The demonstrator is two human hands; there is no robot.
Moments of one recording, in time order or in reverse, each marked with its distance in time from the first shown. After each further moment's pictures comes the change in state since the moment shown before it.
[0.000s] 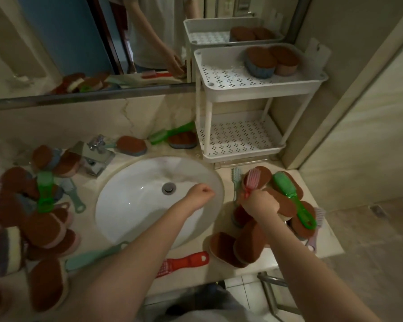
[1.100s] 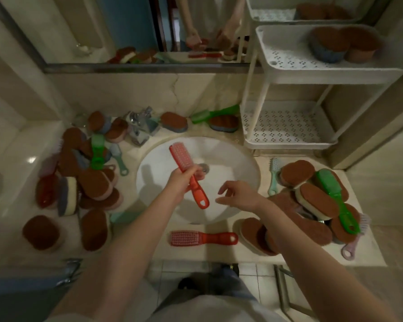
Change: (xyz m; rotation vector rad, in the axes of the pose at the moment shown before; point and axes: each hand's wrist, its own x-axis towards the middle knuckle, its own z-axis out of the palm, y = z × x) left_hand -0.042 -0.089 -0.079 -0.759 0.353 -0.030; right_hand -0.047 -0.092 0.036 0.233 -0.435 -0.697
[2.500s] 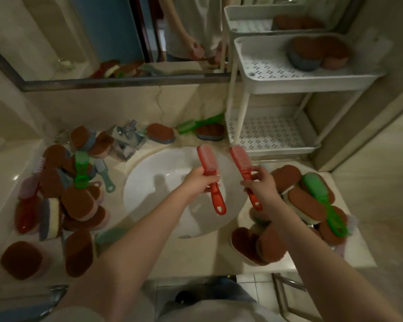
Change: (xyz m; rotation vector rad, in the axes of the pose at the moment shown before) left_hand 0.012 0.025 0.071 0.269 -0.254 0.027; right_hand -0.008 0.036 -0.052 0.674 0.546 0.266
